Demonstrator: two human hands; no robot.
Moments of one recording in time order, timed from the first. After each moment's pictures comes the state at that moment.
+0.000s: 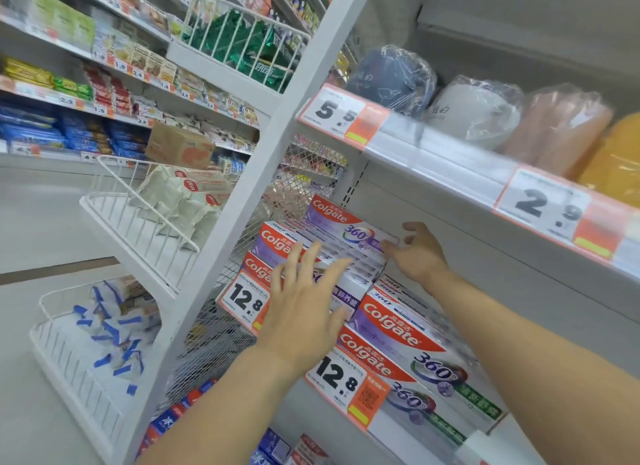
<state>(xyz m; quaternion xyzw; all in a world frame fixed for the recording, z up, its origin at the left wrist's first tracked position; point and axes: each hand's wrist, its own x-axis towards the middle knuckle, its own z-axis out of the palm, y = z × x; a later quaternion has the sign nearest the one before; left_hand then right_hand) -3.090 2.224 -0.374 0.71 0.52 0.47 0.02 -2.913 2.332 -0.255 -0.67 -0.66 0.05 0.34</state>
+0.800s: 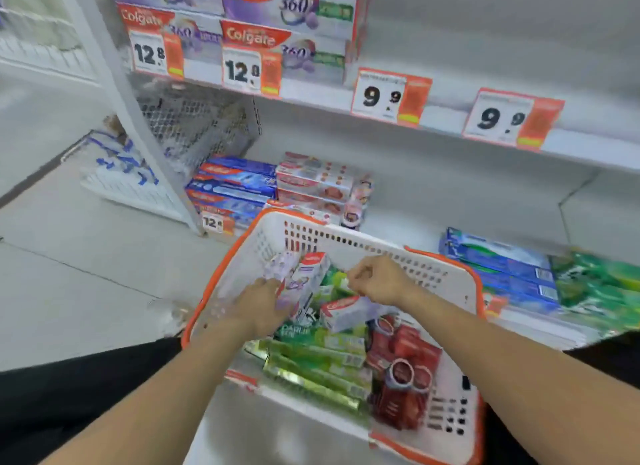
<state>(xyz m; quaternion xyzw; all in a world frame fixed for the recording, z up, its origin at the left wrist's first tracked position) -3.046 1.953 -0.624 0.72 0.61 -0.08 0.31 -2.796 1.945 -0.599 -0.70 -0.55 0.43 0.16</state>
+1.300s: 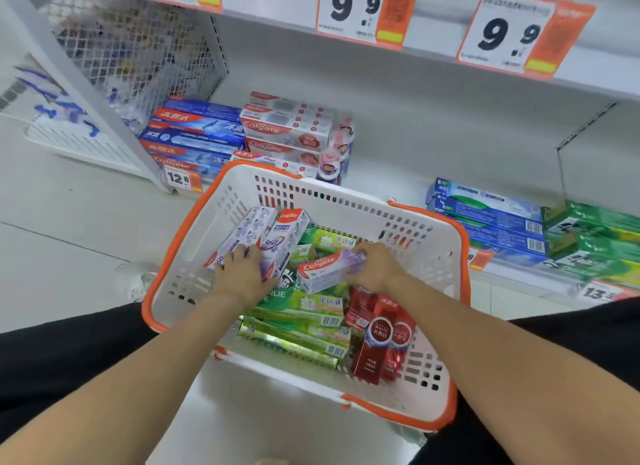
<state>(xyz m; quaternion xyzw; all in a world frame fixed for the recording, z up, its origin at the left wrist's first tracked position) -3.023 1.954 -0.689 0.71 0.65 -0.14 0.23 -2.759 1.923 -0.684 -0.74 -0.52 0.42 0.05</state>
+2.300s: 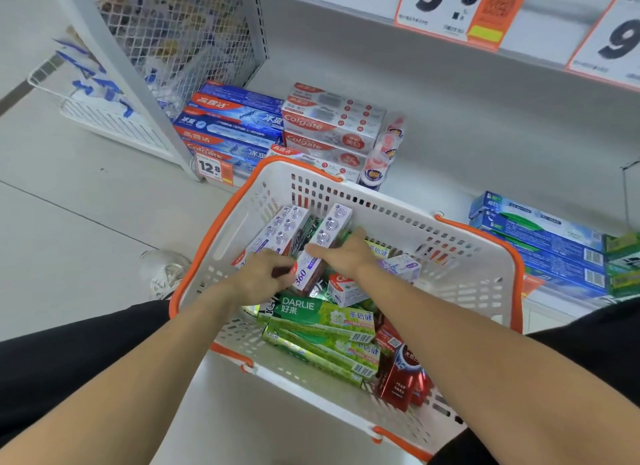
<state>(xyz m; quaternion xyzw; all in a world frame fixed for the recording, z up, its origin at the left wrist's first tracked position) -3.059 1.975 -0.676 0.69 0.55 -0.01 0.48 -2.859 1.987 -0.689 -0.77 -0.37 0.50 0.15</state>
